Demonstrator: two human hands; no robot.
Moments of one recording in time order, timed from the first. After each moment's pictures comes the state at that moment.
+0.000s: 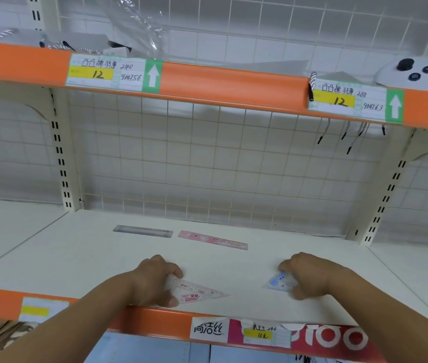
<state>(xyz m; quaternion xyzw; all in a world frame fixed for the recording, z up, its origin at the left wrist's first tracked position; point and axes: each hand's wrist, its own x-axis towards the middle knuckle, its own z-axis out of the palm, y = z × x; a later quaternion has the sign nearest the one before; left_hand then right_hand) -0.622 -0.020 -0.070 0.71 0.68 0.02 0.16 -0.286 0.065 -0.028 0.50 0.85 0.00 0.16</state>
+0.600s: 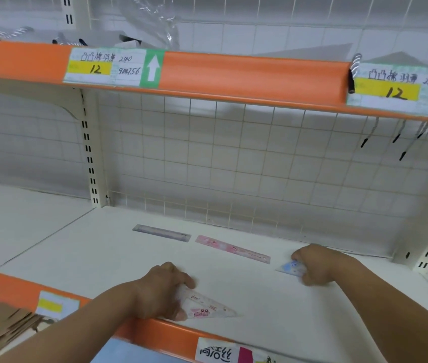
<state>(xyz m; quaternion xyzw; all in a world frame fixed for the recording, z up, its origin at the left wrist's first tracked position) -0.619 -0.027 -0.065 0.70 0.69 0.02 0.17 -0.306 0.160 -0.037 0.49 0.87 0.00 0.12</state>
